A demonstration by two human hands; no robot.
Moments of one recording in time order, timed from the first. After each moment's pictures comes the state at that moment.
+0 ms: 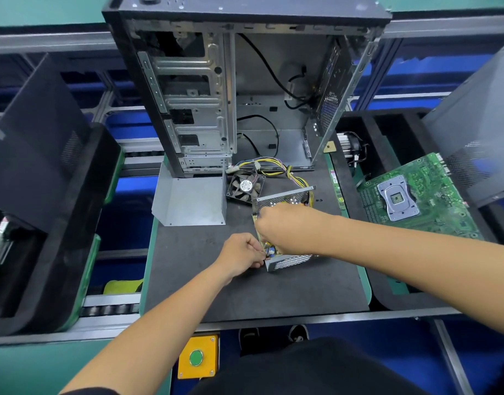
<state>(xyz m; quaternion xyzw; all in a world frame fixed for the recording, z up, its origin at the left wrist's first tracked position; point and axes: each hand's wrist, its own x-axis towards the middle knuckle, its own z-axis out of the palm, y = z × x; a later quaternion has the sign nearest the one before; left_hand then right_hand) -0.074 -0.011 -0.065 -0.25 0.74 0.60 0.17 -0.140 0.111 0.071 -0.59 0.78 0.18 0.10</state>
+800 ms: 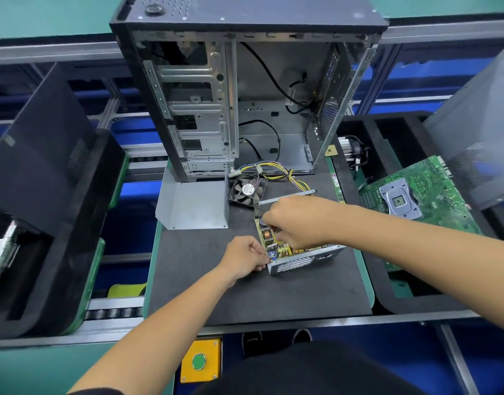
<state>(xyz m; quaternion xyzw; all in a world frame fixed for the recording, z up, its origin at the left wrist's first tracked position) -0.074 -0.011 -0.067 -0.24 0.76 0.58 0.17 -0.158 0.123 0.077 -0.55 0.82 0.09 0.15</state>
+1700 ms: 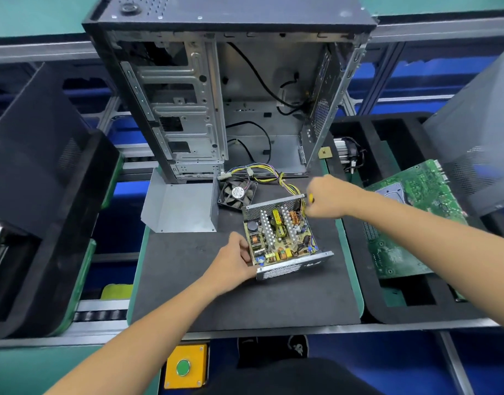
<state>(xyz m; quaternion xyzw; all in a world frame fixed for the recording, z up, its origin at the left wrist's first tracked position) -0.069 -0.010 -0.081 -0.14 0.85 0.49 0.15 -0.239 0.182 0.051 -0.29 0.92 -0.03 0.26</state>
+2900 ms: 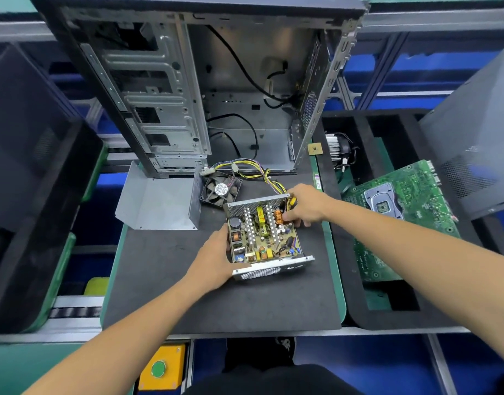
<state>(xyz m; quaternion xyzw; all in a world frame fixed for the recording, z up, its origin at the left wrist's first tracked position) -0.083 0.003 -0.070 -0.12 0.89 0.42 0.08 -0.268 0.188 -0.024 -0.23 0.88 -0.19 0.36</state>
